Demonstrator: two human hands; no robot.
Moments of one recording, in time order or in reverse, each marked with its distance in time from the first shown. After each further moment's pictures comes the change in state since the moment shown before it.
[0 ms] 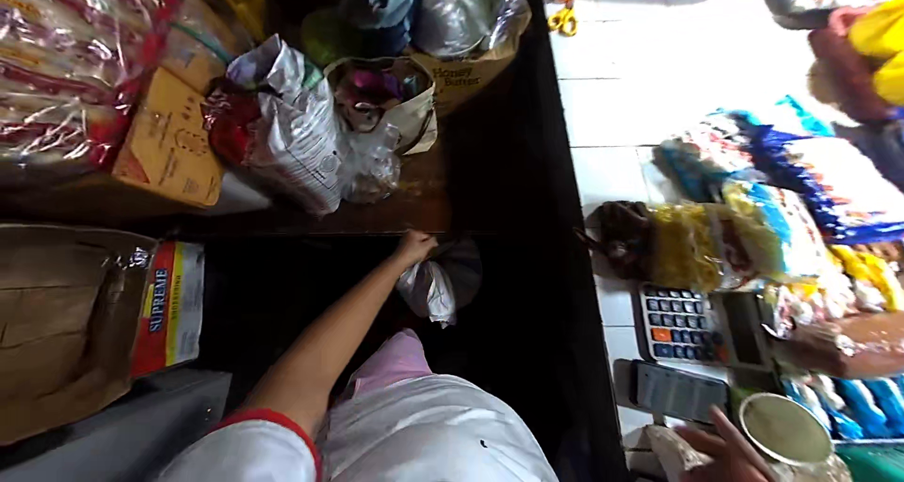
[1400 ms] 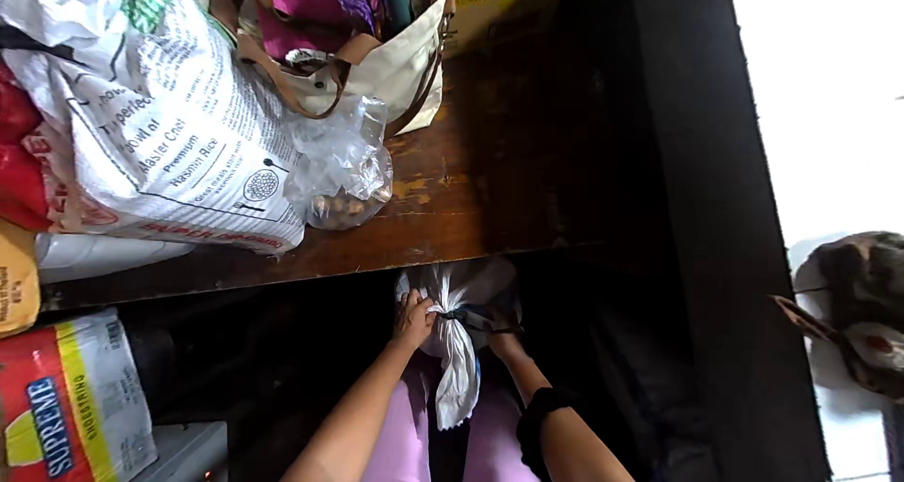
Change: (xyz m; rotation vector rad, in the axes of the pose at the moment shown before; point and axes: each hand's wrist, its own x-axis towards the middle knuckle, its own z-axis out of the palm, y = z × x) left_hand 0.107 -0.228 0.064 0.437 -0.190 -0.071; right_hand 0.047 0.201 0.505 -0.152 -0.906 0.727
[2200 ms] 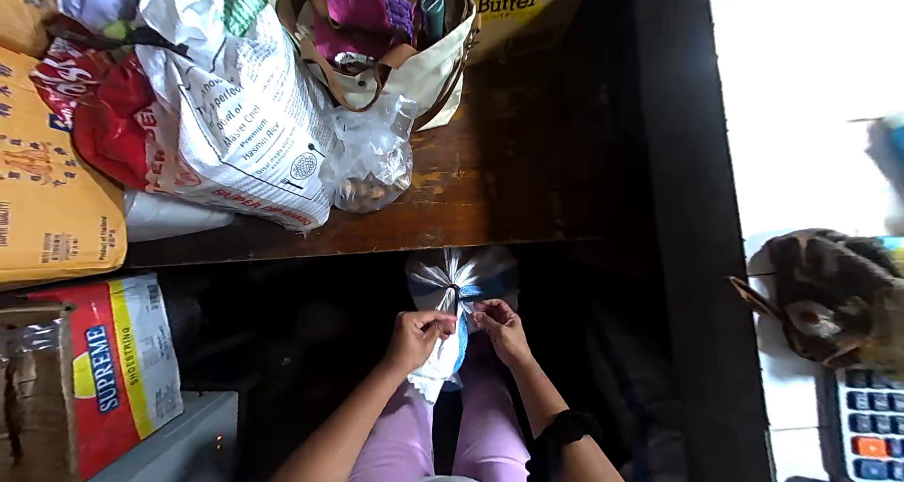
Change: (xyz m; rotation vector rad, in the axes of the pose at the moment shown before) left_hand -0.140 0.065 -0.081 -0.741 0.270 0.394; right_hand -0.070 -0.036 -0.012 1.073 0.005 -0.185
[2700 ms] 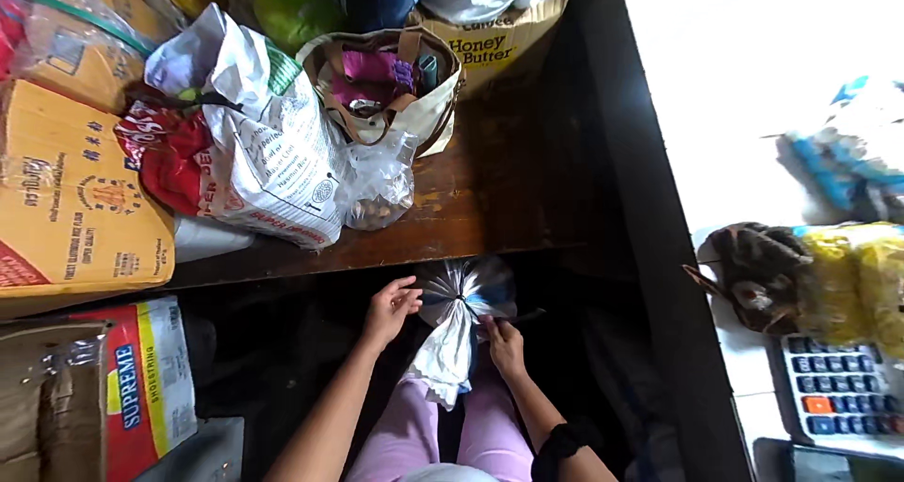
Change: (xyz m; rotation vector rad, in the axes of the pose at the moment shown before) left_hand 0.021 0.021 -0.061 -0.112 0.062 -0.352; right_hand -0.041 -0.009 0.025 -0.400 0.204 -0.100
